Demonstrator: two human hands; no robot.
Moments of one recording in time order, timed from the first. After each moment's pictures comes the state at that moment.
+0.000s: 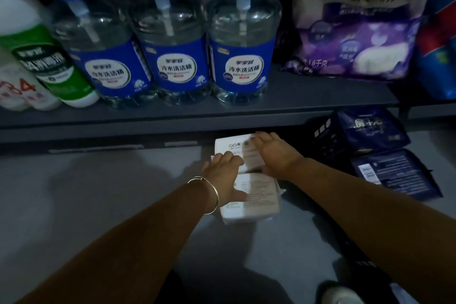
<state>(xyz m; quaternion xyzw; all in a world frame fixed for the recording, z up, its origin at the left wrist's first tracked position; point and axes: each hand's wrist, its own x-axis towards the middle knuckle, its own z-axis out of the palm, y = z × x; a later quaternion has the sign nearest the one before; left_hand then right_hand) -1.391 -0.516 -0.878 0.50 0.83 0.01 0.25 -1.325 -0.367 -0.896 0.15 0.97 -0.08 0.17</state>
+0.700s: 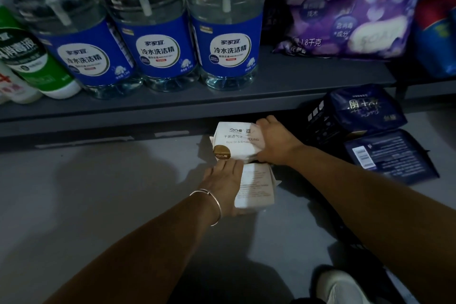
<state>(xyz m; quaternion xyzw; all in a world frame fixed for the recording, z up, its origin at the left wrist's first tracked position) -1.359 -0.522 -0.907 0.57 0.80 -0.05 0.19 -1.311 -0.356 -0.902 0.25 0.93 -0.24 0.09</state>
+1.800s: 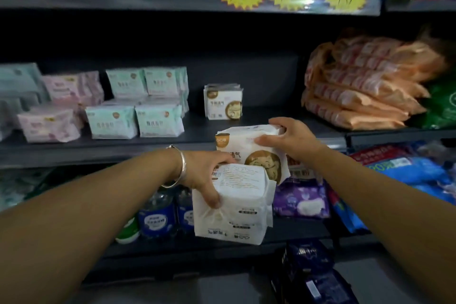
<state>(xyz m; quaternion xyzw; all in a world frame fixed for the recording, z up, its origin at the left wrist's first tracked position) -1.399 -0.551 -0.467 0.59 0.76 0.10 0.25 -1.260 -0.374 -0.471 0.27 0.85 -0.36 -0.26</state>
